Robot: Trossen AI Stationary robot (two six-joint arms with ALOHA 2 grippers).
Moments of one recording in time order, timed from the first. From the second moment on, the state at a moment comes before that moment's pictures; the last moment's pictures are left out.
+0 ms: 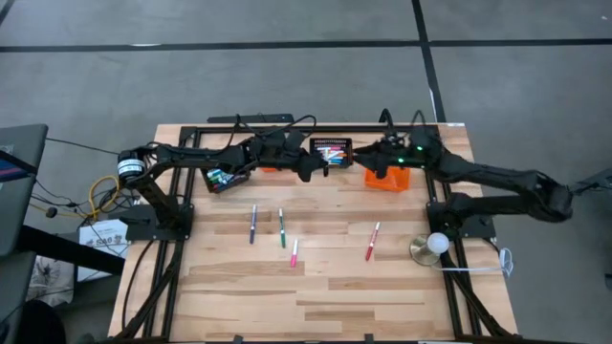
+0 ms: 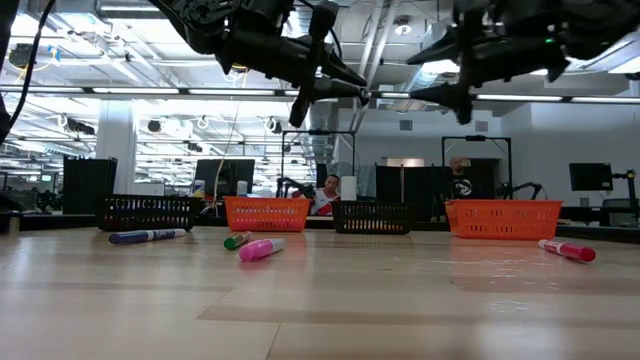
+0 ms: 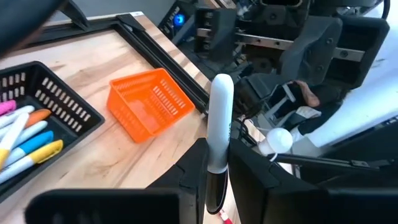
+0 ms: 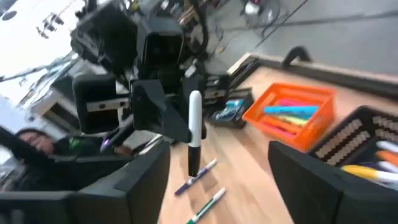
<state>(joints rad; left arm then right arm) 0.27 1.65 1.07 0.32 0.20 -0.63 -0.53 0.97 0.52 0.30 -0.38 0.58</state>
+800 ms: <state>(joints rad) 0.27 1.65 1.07 0.34 0.21 -0.66 -0.53 1.40 0.82 0.35 -0.63 0.49</state>
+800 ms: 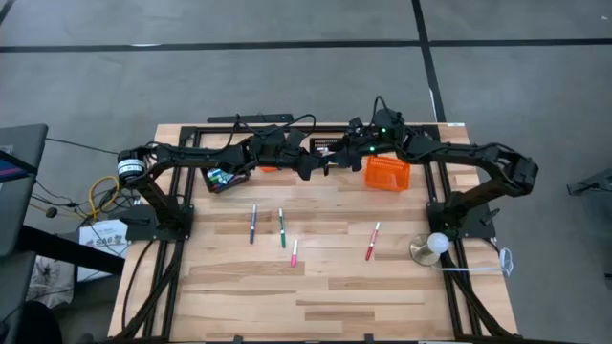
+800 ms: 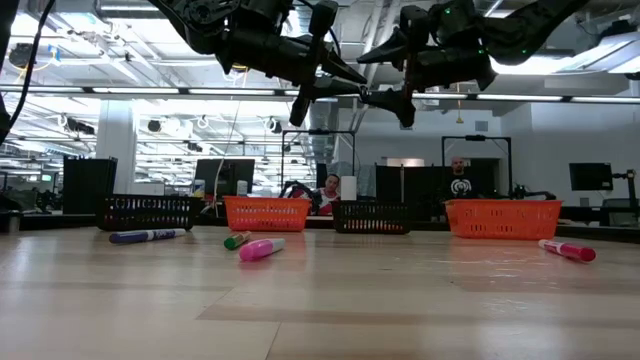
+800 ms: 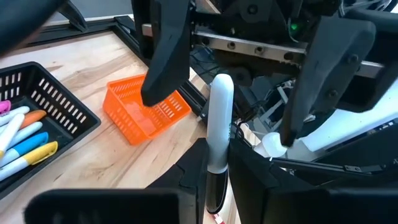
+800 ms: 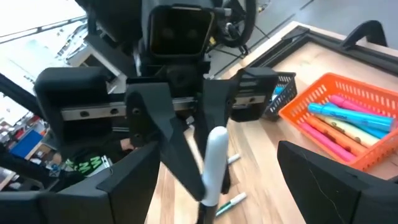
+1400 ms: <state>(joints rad) 0.27 1.65 1.07 0.34 0.21 -0.66 -0.50 1.40 0.83 0.34 -0.55 0.50</state>
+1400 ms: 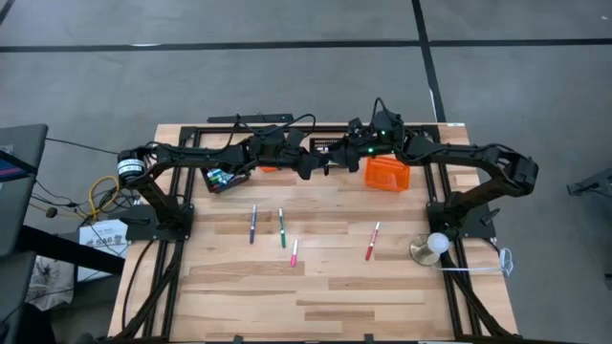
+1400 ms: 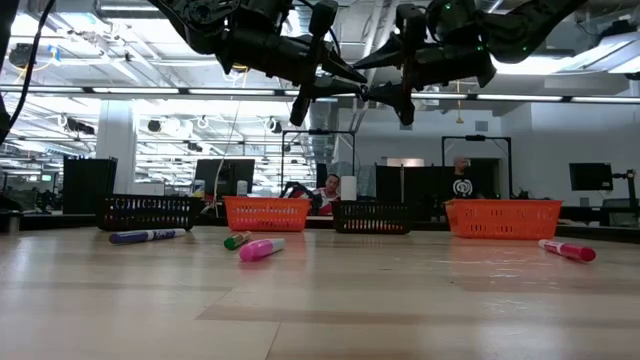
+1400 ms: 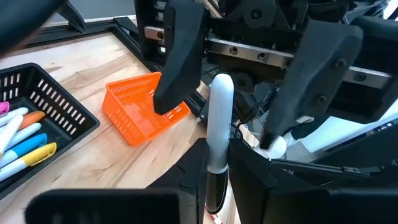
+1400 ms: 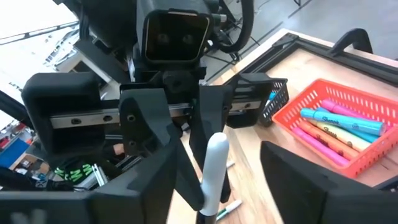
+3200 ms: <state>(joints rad) 0.28 1.33 0.83 -0.04 0.01 -0.65 -0.57 1.45 1.06 -0.22 -0.26 0.09</state>
